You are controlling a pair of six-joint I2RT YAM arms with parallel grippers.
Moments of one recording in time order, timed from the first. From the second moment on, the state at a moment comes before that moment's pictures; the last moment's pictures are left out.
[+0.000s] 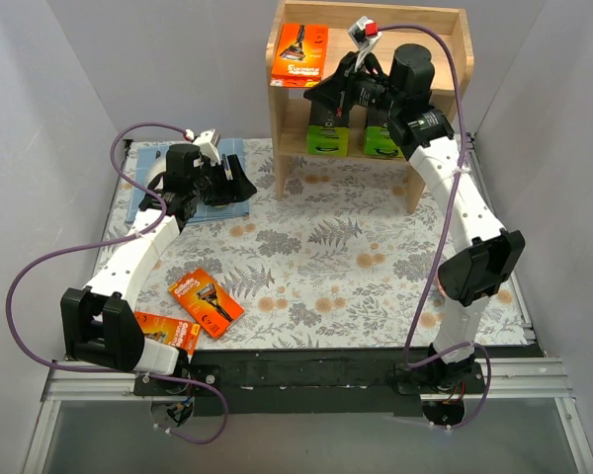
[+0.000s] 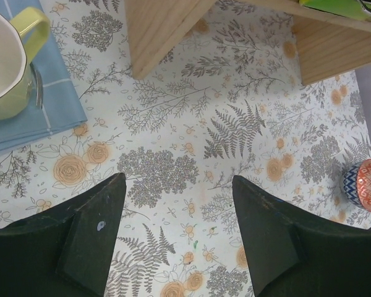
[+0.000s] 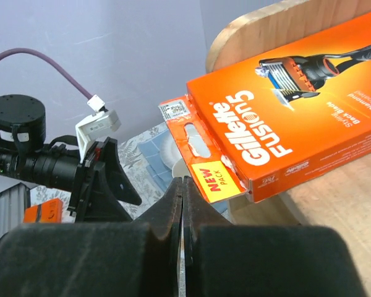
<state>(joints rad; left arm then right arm) -0.23 1.41 1.22 -0.33 0.29 -0.37 0.40 1.86 2.10 -0.18 -0.74 0.24</state>
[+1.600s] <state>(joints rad) 0.06 1.18 0.95 -0.98 -0.18 -0.84 0.63 1.32 1.03 -0.31 -0.64 0.04</state>
